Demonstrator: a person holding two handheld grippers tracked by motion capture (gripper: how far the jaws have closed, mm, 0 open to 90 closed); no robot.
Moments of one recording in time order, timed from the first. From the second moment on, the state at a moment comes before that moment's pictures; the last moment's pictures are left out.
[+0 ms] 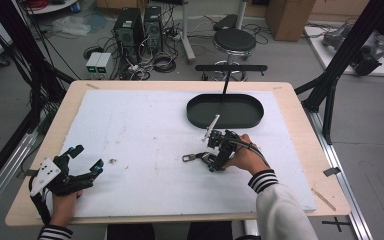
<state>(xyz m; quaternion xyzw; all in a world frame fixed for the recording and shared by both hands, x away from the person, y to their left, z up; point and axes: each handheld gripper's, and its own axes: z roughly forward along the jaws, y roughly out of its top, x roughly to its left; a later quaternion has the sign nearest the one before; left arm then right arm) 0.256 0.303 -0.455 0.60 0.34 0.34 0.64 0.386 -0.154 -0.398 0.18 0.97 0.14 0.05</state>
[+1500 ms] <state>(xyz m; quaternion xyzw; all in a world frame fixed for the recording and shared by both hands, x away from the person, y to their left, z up) 0.256 0.303 -0.455 0.60 0.34 0.34 0.64 0.388 -0.140 -0.406 0.18 0.98 0.08 0.03</state>
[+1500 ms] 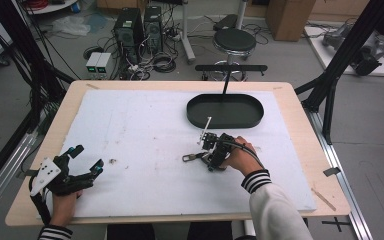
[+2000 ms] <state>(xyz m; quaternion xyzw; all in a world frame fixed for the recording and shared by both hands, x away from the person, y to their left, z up) 0.256 0.303 -0.455 0.60 0.34 0.34 0.64 0.390 -0.133 -0.406 0.20 0.98 0.05 0.02</state>
